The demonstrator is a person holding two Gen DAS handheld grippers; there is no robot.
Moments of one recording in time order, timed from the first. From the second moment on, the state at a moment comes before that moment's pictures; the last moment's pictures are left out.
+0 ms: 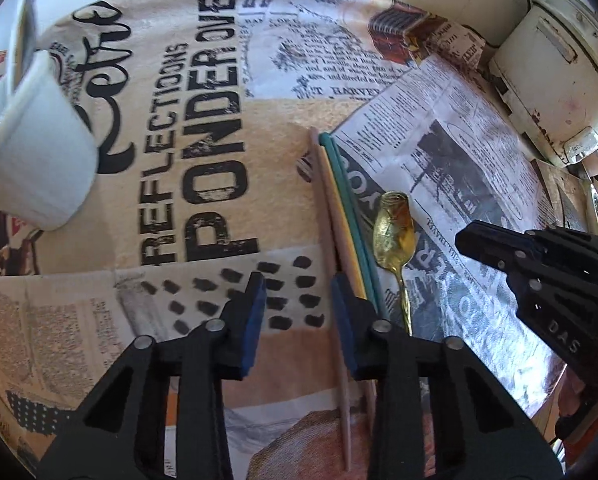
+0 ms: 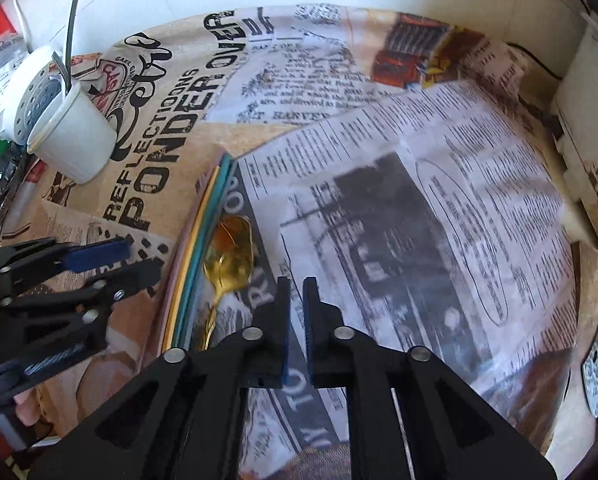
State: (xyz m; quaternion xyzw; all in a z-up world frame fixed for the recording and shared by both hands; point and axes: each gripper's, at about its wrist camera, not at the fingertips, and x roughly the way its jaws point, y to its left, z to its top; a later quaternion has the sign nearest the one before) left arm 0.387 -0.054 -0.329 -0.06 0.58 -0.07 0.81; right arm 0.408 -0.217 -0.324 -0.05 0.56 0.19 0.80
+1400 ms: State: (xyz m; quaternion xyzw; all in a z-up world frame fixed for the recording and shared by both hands) left arm 0.388 -0.087 -0.335 -0.04 0.59 -0.18 0.79; right arm 0.407 -0.210 -0.331 -0.13 0.54 0.23 0.80
